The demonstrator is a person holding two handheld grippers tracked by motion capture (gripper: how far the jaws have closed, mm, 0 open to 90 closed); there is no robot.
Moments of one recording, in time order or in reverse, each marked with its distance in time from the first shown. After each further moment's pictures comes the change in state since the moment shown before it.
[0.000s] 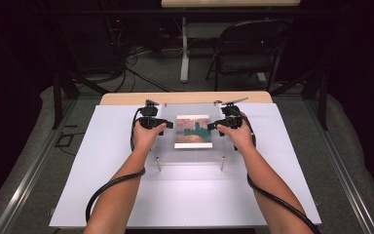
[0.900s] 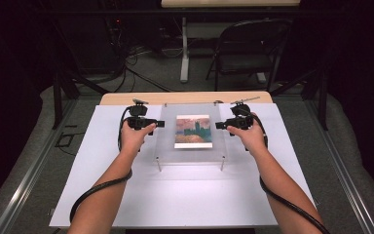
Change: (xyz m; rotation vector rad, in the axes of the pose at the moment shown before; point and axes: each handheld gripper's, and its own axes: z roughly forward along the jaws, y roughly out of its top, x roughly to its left) left arm 0.015 -0.007 -0.039 -0.059 -0.053 0.051; right arm -0.008 -0.006 -0.040 -0.087 0.036 -0.117
